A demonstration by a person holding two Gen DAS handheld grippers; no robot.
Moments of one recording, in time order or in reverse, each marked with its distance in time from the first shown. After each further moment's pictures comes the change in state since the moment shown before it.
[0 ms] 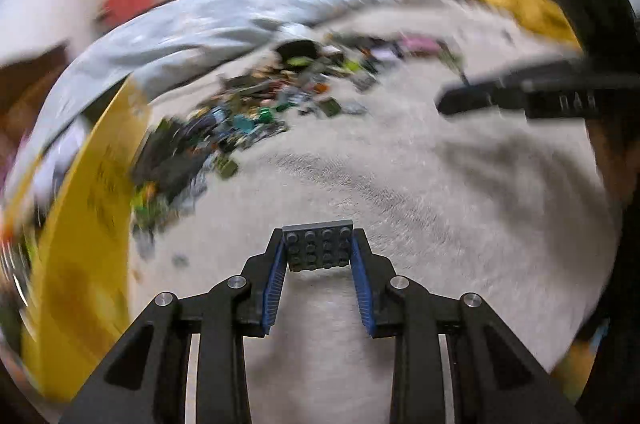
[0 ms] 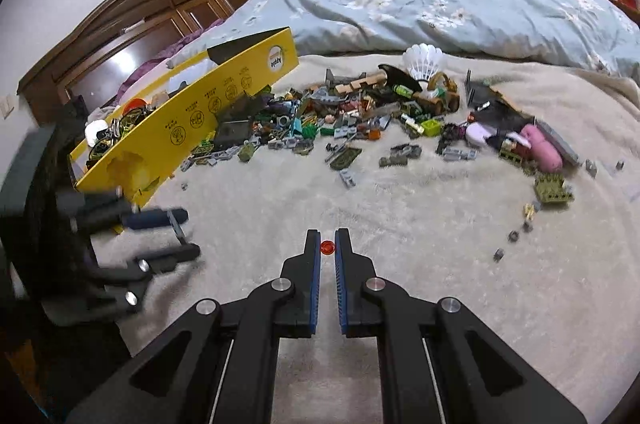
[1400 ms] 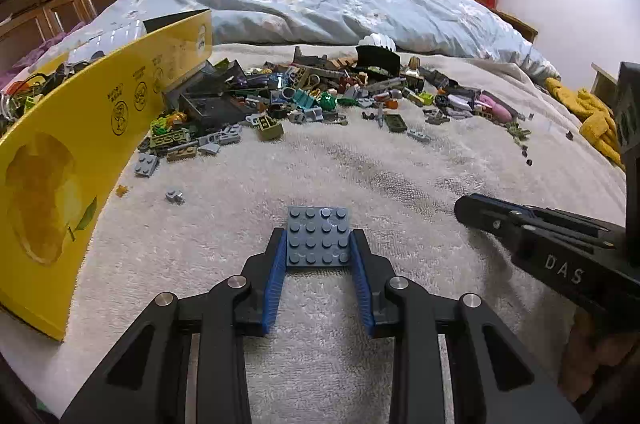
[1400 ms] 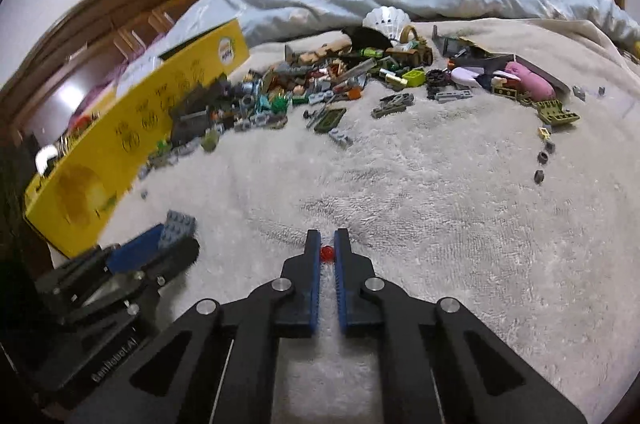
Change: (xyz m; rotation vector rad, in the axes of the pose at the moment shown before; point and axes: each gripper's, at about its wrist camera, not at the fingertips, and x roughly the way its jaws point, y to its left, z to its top) left arm 0.023 0.012 -0.016 -0.349 -0.036 0.054; right arm 0.038 0.024 -0.024 0.178 -0.026 -0.160
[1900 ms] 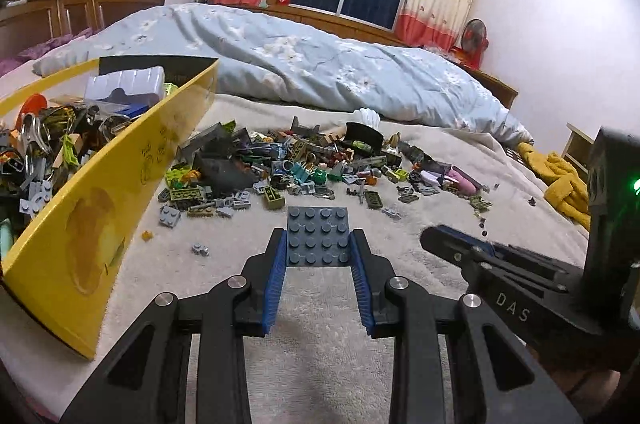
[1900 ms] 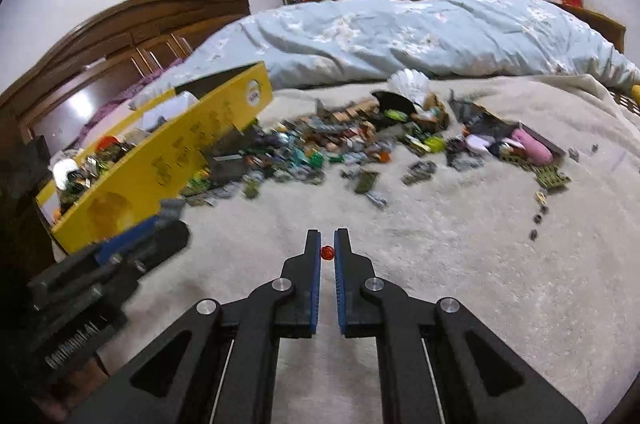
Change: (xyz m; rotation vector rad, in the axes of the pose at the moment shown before) left arm -0.050 0.023 0.020 -0.094 -0.179 -0.113; right arm -0.033 0.042 0.016 -0.077 -0.148 0.002
